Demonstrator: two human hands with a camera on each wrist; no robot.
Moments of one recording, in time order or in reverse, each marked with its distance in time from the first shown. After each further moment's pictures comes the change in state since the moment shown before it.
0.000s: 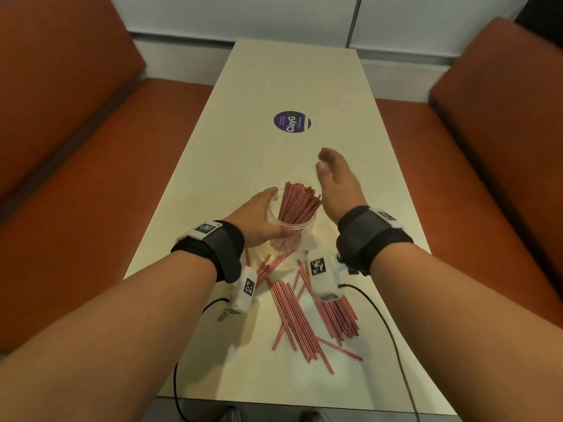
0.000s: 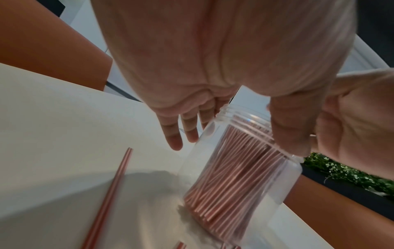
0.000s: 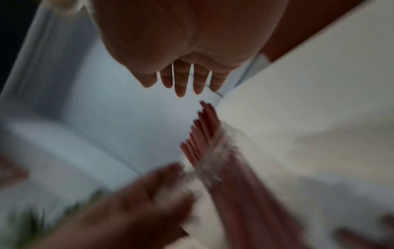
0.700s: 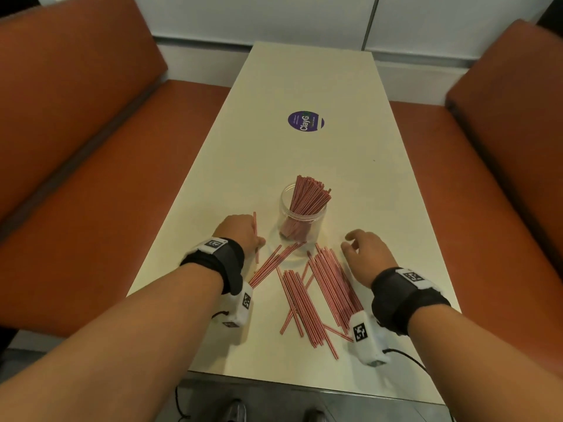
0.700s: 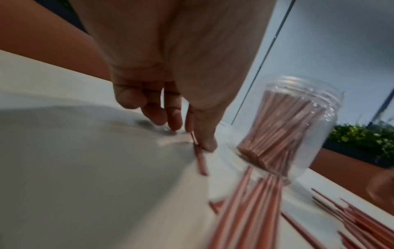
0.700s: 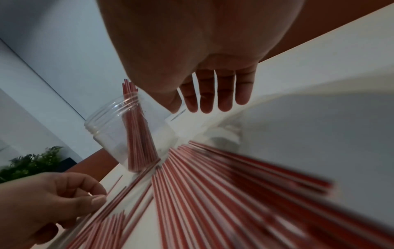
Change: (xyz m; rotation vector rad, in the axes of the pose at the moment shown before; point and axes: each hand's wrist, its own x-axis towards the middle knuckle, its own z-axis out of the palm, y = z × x) left_hand -0.035 -0.030 0.014 0.377 0.152 -0.379; right_hand -0.082 0.079 -0.029 -0.604 -0.277 0.244
